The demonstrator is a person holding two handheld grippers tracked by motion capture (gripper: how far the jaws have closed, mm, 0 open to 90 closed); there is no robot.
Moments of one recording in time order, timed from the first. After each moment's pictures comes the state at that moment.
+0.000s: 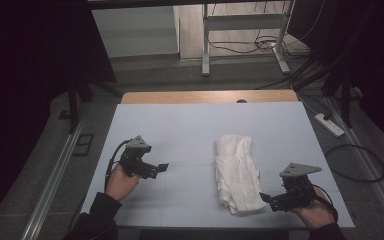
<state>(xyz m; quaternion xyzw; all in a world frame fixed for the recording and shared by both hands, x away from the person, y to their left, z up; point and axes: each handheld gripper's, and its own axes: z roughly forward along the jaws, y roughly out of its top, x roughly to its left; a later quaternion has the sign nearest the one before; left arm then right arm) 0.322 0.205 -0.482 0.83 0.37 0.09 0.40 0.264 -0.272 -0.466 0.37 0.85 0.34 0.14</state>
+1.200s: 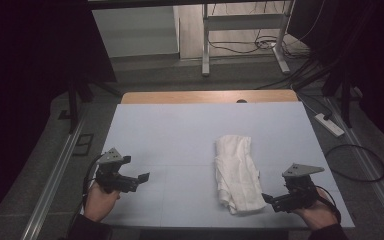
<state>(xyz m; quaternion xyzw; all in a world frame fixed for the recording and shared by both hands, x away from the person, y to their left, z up) 0.265 0.249 -0.475 0.79 0.42 0.11 0.43 0.261 -0.277 -0.463 0.39 0.85 0.32 0.14</state>
